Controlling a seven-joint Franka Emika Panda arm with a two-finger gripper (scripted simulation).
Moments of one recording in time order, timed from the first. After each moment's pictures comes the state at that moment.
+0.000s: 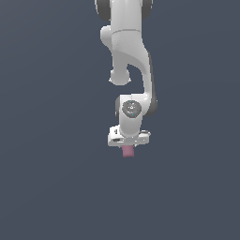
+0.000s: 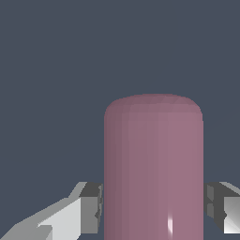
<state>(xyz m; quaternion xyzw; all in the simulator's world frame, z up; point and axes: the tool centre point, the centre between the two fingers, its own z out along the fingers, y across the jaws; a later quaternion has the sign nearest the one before) 0.009 0.041 0.018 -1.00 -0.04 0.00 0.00</state>
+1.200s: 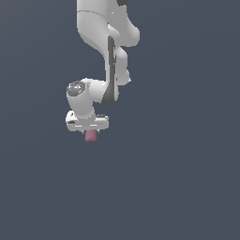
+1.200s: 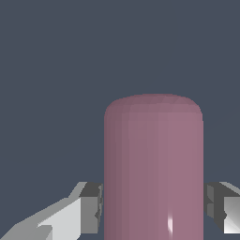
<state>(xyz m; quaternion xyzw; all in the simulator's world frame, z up) -0.059 -0.158 0.051 -1.00 -0.04 0.00 0.00</state>
